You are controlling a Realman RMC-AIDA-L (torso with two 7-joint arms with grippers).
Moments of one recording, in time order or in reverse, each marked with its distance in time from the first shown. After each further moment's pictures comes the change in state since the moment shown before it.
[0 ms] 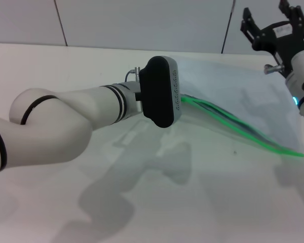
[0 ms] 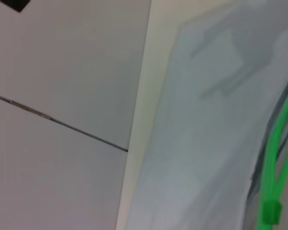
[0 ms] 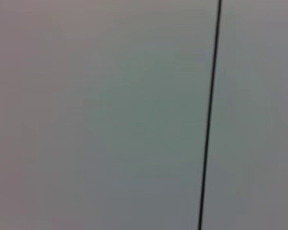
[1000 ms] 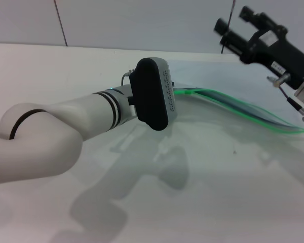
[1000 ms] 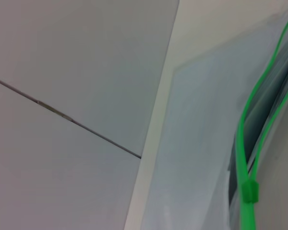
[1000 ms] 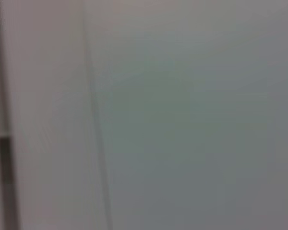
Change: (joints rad) left arm 0.088 0.005 0.003 0.075 -0.036 -0.062 0.007; right arm 0.003 -0.138 0.007 0.074 -0.640 -0.197 0.836
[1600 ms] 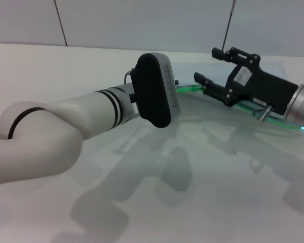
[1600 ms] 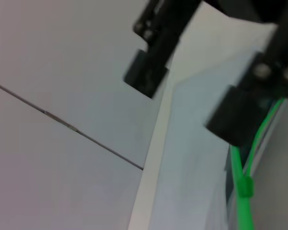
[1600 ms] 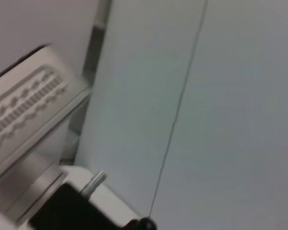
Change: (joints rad) left arm 0.023 0.003 -0.011 0.066 -0.002 0.032 -0.012; right arm 0.099 0.027 -0.001 0.215 -0.290 -0.039 -0.164
